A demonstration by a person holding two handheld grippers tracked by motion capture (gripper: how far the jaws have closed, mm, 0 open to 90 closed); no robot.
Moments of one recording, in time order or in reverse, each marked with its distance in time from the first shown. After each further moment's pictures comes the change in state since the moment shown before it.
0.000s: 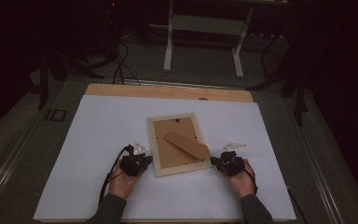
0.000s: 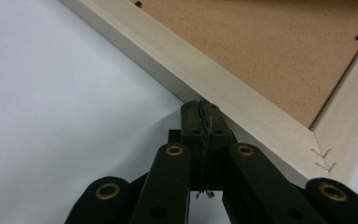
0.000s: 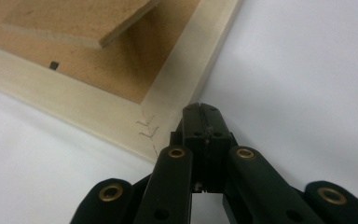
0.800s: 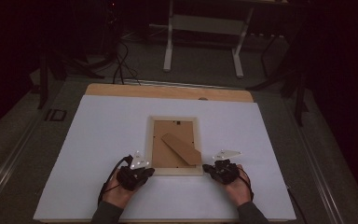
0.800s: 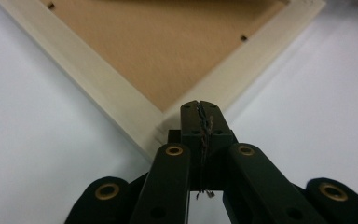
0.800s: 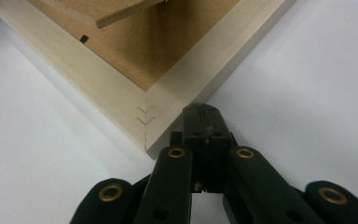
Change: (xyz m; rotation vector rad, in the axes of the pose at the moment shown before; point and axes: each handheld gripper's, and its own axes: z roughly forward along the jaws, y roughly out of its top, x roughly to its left) left arm -0.027 -0.014 -0.036 0.007 -0.112 0.114; right arm 0.029 -0.007 -0.002 0.000 0.084 -0.066
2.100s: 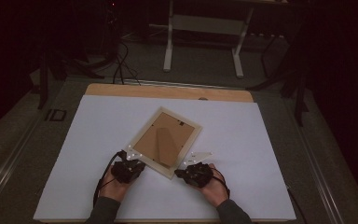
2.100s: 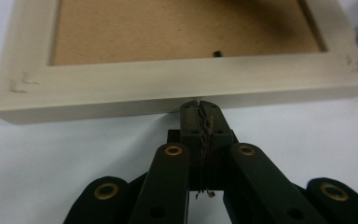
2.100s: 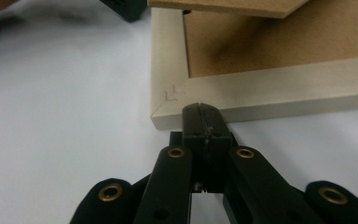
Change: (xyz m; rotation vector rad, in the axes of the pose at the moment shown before) left arm 0.030 -0.005 0.009 0.063 0.109 -0.126; right arm 0.063 0.033 0.038 -0.013 0.203 -0.160
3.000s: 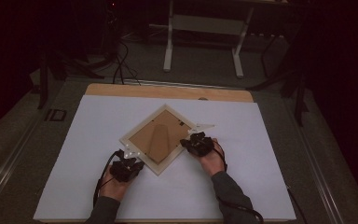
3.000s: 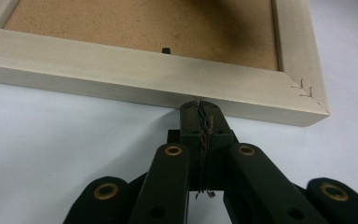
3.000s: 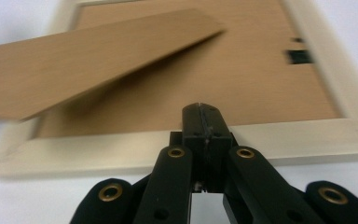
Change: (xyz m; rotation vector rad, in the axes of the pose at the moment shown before) left arm 0.004 -0.001 0.001 -0.018 0.004 -0.035; right arm -0.073 0.050 0.008 -0.059 -0.184 0.103
